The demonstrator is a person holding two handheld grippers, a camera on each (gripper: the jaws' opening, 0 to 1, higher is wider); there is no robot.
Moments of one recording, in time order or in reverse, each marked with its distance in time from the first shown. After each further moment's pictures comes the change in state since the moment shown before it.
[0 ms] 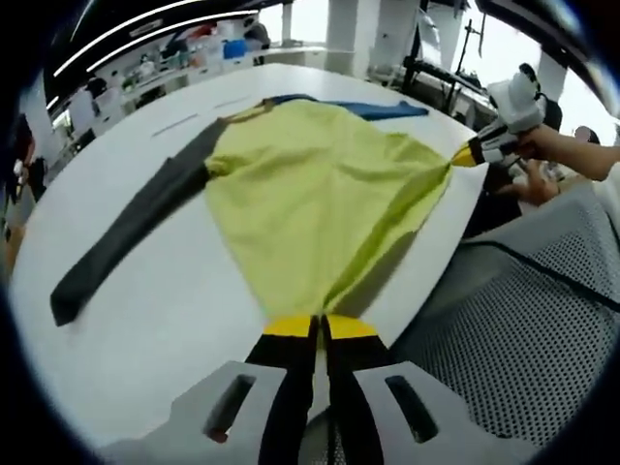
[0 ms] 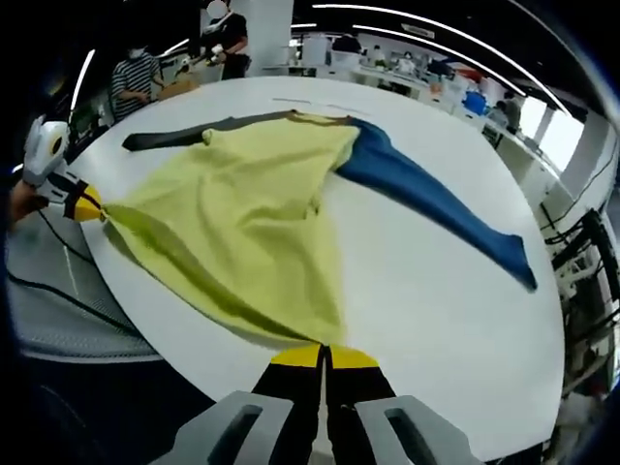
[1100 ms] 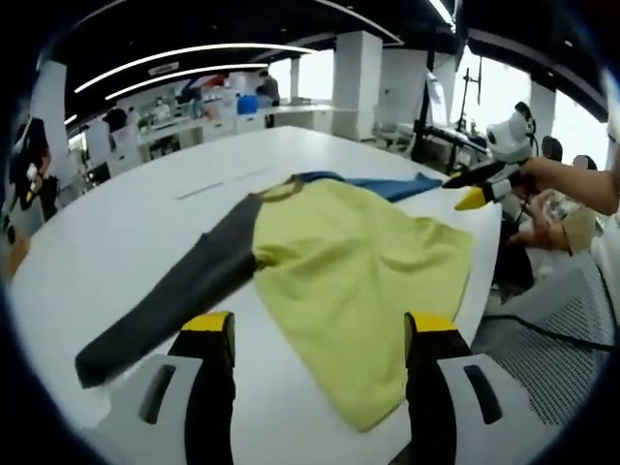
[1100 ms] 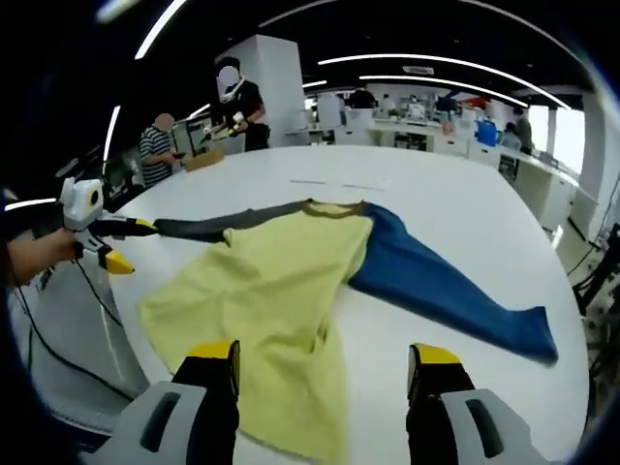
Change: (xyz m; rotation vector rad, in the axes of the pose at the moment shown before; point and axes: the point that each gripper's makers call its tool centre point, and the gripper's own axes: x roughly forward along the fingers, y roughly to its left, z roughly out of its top) left arm -0.013 0.064 0.082 -0.008 -0.285 0.035; right arm -0.006 -0.009 0.109 0.051 -0.290 0.181
